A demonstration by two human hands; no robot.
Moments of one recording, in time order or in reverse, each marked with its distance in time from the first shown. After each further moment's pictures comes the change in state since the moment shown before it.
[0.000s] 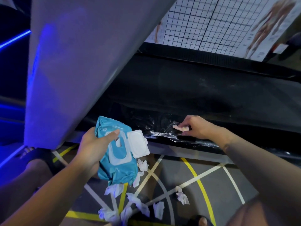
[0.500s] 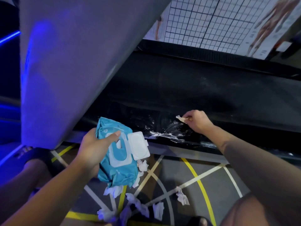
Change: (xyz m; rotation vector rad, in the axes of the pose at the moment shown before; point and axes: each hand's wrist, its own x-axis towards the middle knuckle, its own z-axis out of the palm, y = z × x) left_hand 0.007 -0.007 0.005 0.000 -0.020 -0.015; right_hand 0.025 0.011 0.012 0.213 0.288 0.234
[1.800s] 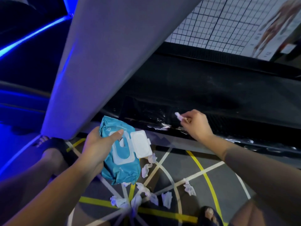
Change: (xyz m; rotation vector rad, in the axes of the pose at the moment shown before) left_hand -0.035 -0.003 -0.048 0.005 0.043 0.025; right_hand -0.075 -0.073 0.023 0.174 0.273 -0.106
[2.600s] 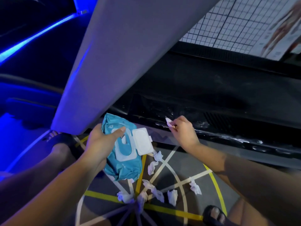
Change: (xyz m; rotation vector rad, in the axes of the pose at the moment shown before) left_hand 0.008 -0.005 -0.024 0.015 0.044 -0.022; right_hand -0.028 -0.036 0.066 -0.012 -0.061 -0.100
